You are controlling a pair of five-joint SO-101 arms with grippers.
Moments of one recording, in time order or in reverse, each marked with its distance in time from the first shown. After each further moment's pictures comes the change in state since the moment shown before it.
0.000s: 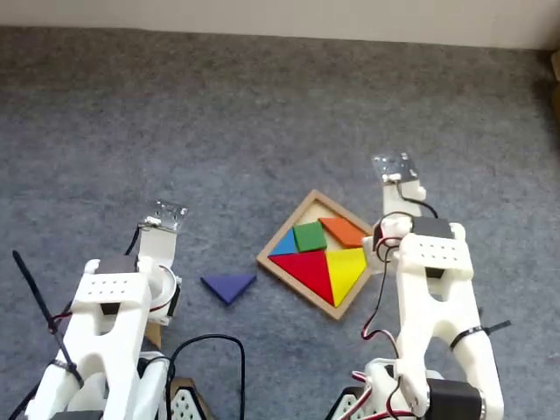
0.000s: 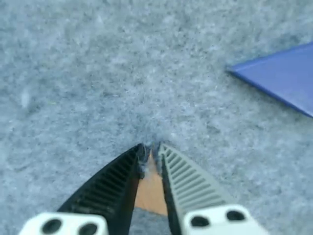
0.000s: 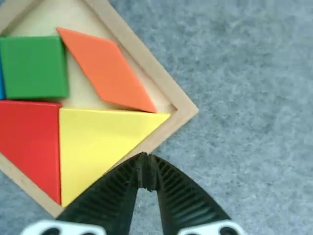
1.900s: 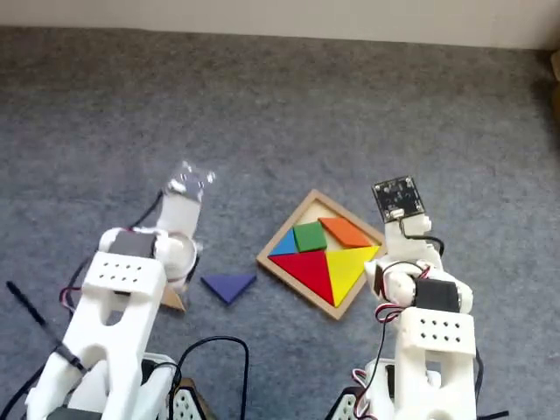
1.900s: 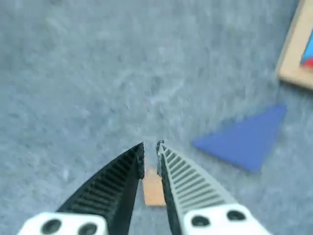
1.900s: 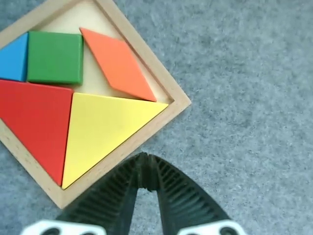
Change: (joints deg) left arm 11.0 -0.1 -15.6 0.4 3.1; right arm -0.3 -32.4 17.6 0.9 4.1
